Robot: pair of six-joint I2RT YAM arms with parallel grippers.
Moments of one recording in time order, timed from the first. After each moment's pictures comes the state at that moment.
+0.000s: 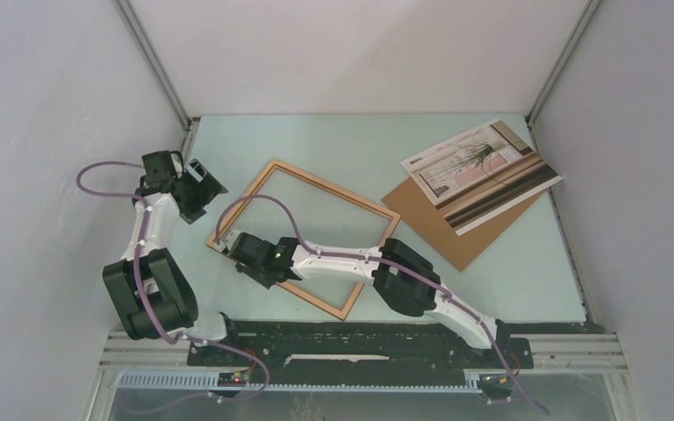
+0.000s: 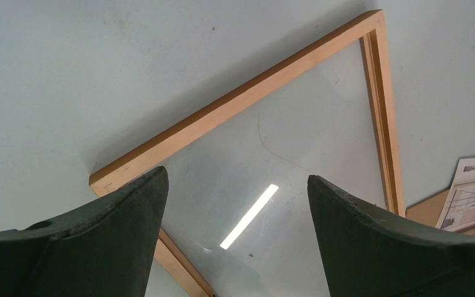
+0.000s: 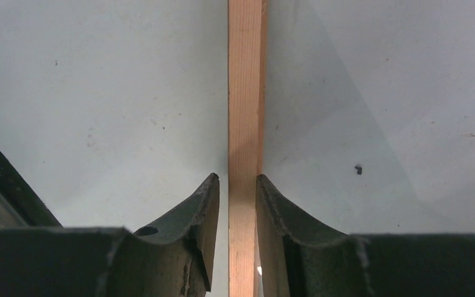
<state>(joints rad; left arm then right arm) 0.33 1.44 1.08 -0.54 0.21 -0.50 1.27 2.41 2.05 -0.57 0.16 0.11</state>
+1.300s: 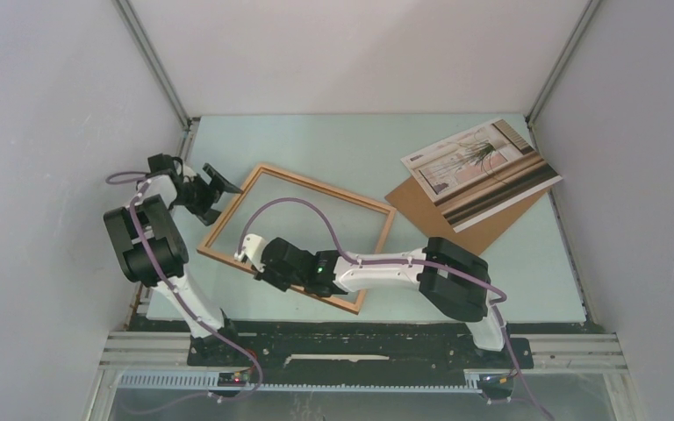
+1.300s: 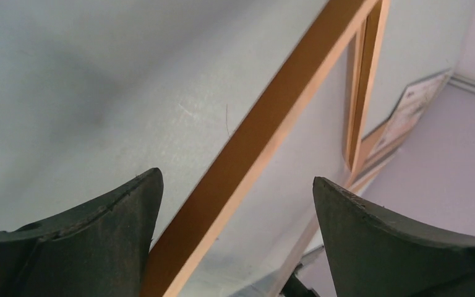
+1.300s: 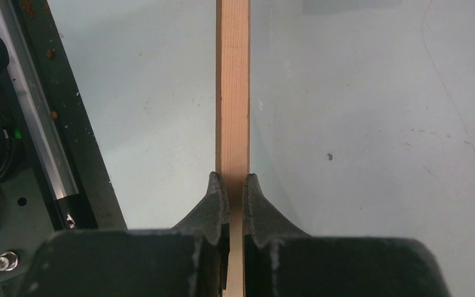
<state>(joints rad) 0.40 1.84 1.26 -0.61 0.59 -0.46 1.29 2.02 1.45 -0.02 0.13 -0.04</state>
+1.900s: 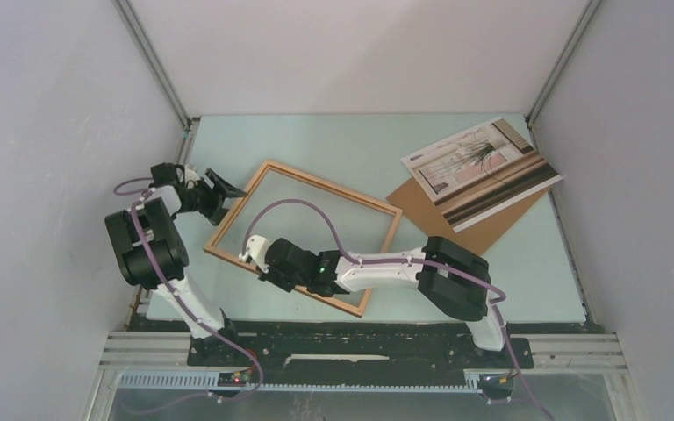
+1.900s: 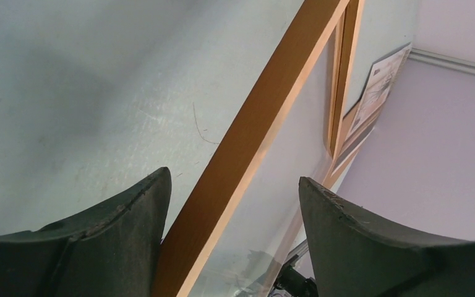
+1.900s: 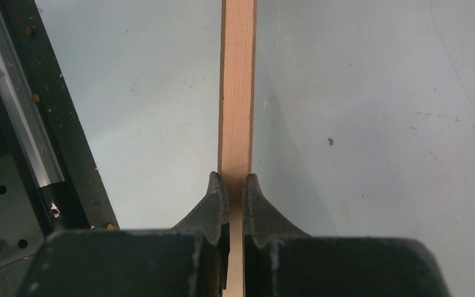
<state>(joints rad) 0.40 1.82 1.11 -0.40 0.77 -0.49 1.27 2.02 1.41 -0.02 0.12 -0.04</state>
